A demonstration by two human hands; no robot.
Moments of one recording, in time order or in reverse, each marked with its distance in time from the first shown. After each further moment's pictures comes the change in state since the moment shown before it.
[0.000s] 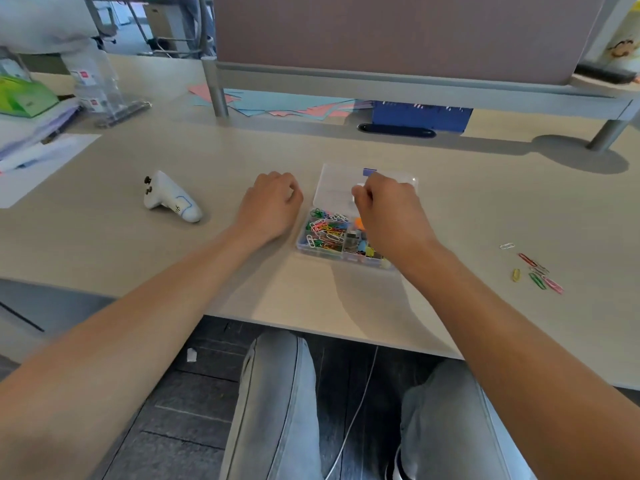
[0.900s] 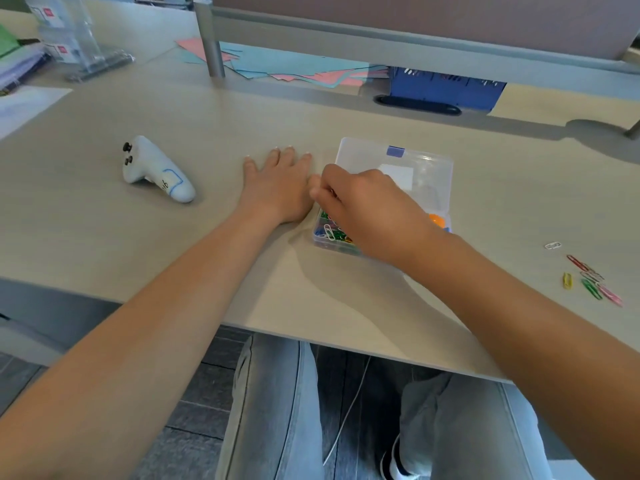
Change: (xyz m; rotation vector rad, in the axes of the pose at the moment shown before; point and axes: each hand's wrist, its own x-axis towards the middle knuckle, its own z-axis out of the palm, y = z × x) left_hand 0.017 -0.007 0.017 0.315 -0.258 -0.029; right_hand 0.011 -0.028 0.039 -0.117 -0.173 -0.447
